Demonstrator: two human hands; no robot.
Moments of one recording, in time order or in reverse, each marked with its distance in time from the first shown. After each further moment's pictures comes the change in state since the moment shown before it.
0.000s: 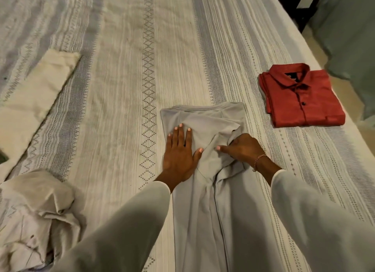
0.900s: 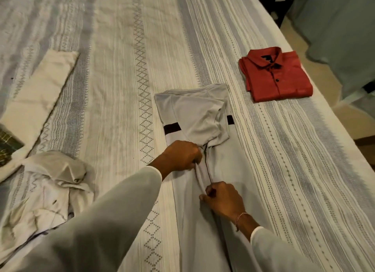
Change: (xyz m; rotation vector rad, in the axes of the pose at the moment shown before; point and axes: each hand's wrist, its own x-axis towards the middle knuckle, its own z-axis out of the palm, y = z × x) left_hand -0.076 0.032 -0.068 0.152 -0.354 0.652; right_hand -0.214 0.049 0.119 0.090 -0.141 -0.036
